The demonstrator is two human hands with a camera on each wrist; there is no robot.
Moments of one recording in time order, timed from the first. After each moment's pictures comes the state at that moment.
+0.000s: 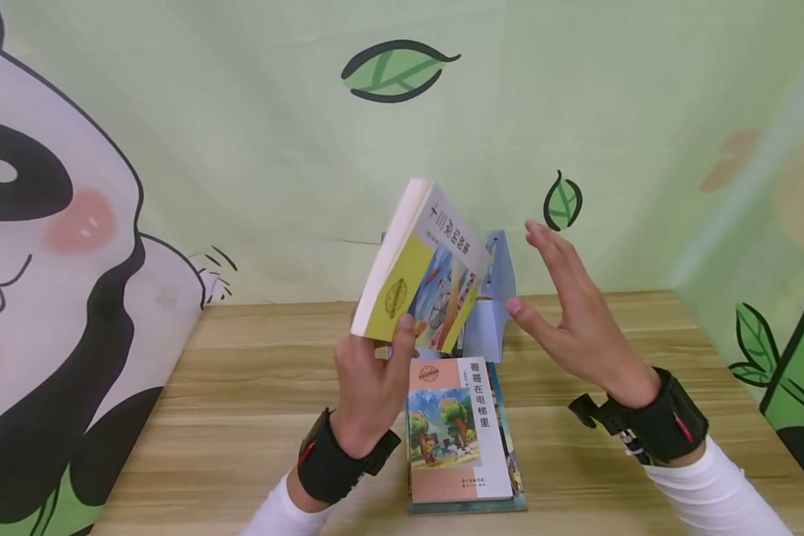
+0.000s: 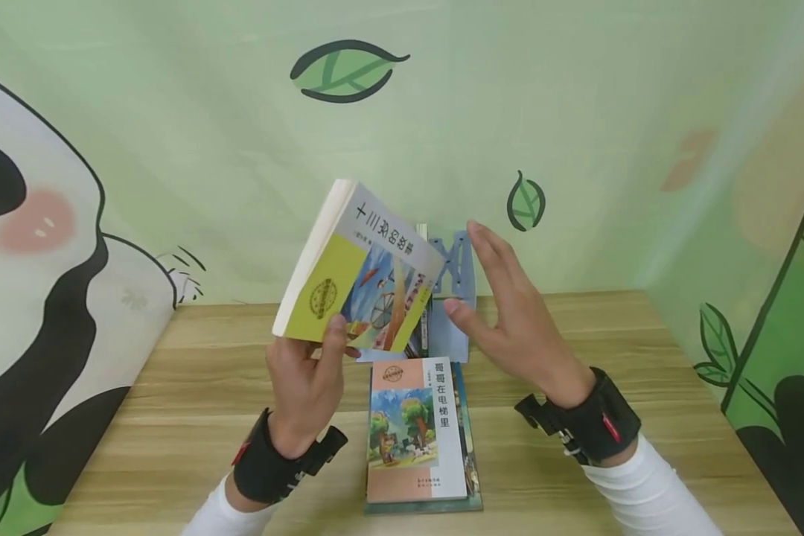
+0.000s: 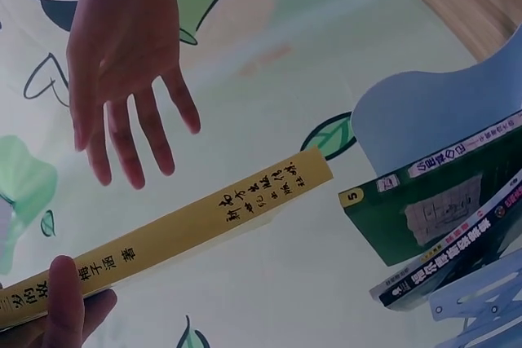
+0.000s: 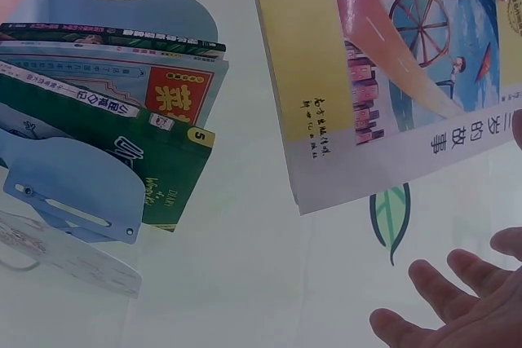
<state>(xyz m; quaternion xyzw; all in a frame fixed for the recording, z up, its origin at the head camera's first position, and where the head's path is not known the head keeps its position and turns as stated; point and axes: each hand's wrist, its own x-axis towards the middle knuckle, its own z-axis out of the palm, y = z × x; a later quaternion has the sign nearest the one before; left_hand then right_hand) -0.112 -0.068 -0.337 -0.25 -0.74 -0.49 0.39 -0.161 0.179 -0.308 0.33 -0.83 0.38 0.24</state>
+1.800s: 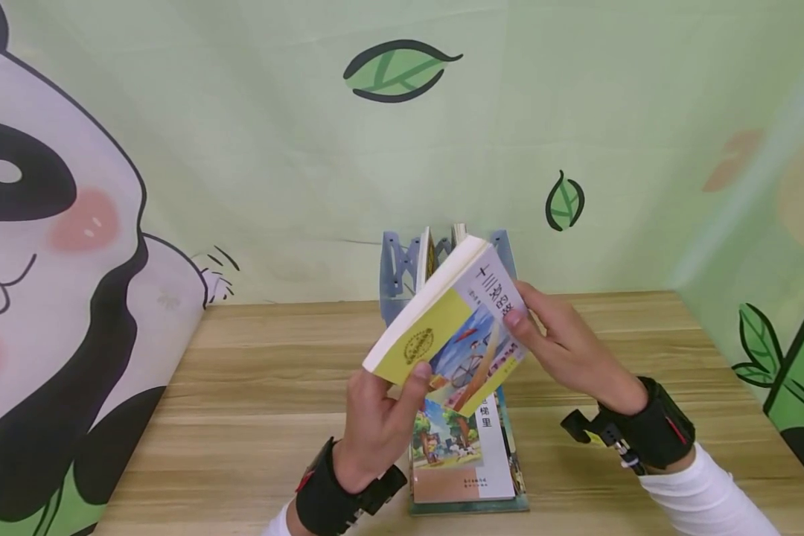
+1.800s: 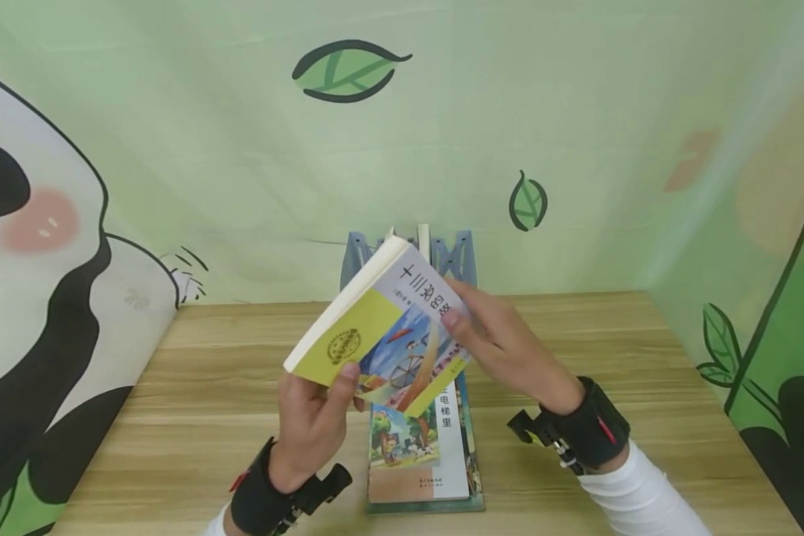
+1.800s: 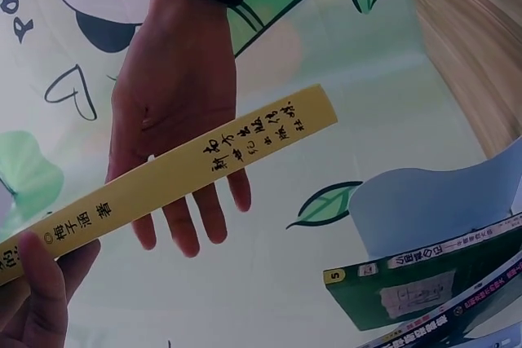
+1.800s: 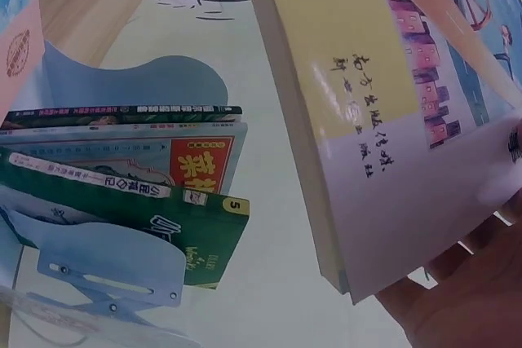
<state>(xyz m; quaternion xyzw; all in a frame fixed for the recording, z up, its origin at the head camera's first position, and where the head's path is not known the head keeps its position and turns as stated) -0.087 -0.068 -0.351 -0.34 -0.69 -0.56 0.30 -0.157 0.178 -0.328 0.40 -0.79 0.47 0.05</state>
